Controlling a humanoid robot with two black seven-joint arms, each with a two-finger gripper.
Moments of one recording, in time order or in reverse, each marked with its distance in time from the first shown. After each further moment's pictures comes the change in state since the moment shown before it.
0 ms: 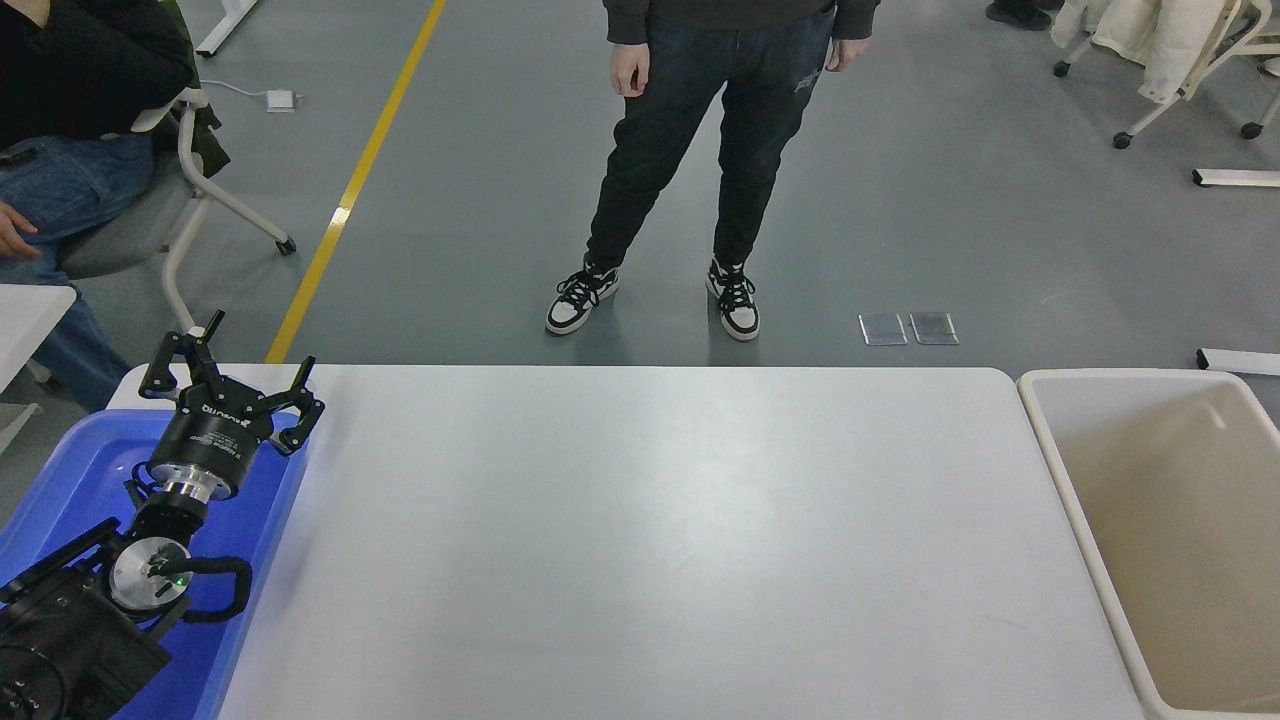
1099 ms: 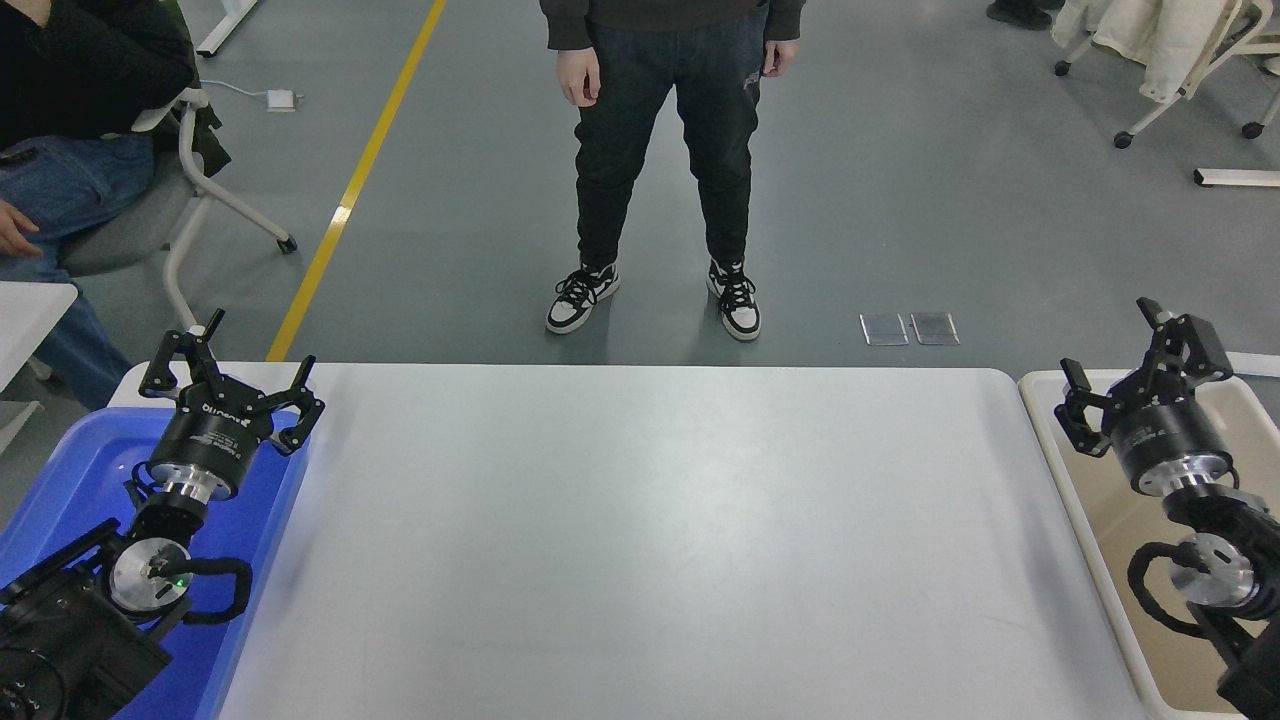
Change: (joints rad) left arm 0.000 -0.001 0.000 0.000 0.000 0.000 0.000; right arm -0.150 0.201 0.733 0.537 -0.082 0.304 0.208
